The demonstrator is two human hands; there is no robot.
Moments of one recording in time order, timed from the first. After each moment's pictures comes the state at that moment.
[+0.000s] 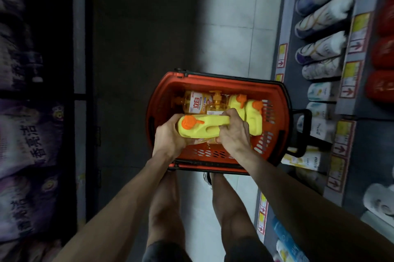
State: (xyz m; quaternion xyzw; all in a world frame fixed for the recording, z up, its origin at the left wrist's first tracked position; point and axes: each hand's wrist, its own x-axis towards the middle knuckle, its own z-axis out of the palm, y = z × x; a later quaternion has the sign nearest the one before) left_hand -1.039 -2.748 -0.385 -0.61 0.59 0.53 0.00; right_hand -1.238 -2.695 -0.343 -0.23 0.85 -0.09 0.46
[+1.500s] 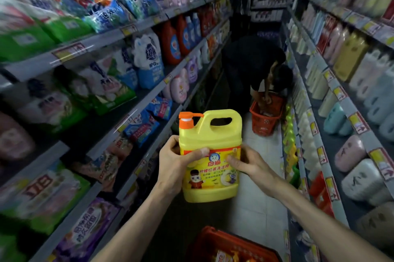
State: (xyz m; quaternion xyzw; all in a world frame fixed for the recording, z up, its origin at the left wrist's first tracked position) left_hand -1.047 -2.806 0.265 -0.45 0.50 0.53 -0.53; right_hand -1.284 -2.783 0.244 -0.52 0.44 -0.45 0.58
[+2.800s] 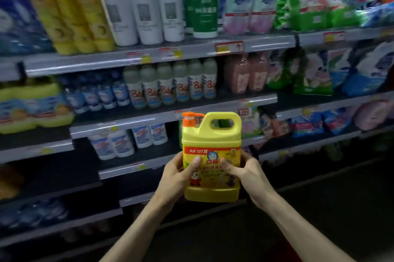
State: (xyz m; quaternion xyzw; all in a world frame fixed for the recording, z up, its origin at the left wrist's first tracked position) left_hand -0.757 -2.385 0.258 -0.63 0.28 0.31 -0.66; right_hand -0.898 -2.559 0.264 -0.66 0.23 -0.19 0.69
